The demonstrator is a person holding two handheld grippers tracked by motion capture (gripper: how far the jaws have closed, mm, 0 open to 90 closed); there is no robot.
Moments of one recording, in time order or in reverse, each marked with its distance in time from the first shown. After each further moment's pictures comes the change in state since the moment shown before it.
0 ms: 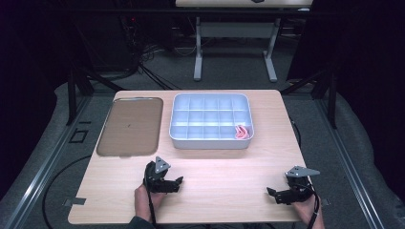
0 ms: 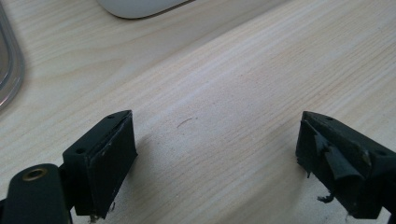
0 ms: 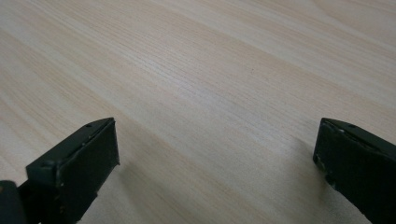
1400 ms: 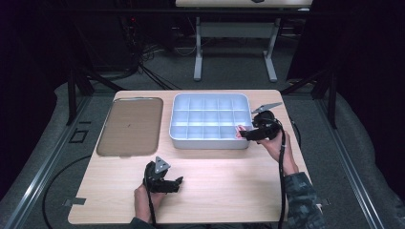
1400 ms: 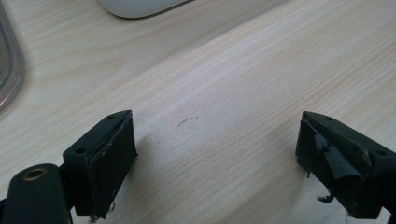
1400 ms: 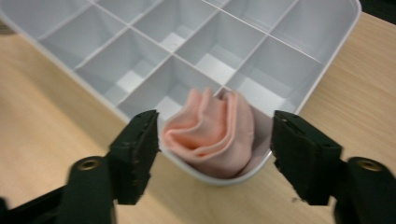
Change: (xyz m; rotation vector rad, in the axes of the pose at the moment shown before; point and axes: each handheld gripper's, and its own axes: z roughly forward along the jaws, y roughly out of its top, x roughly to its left) left arm 0.000 0.000 0.000 0.001 0.001 0.001; right arm 0.006 0.208 0.036 0.027 0.028 -0.072
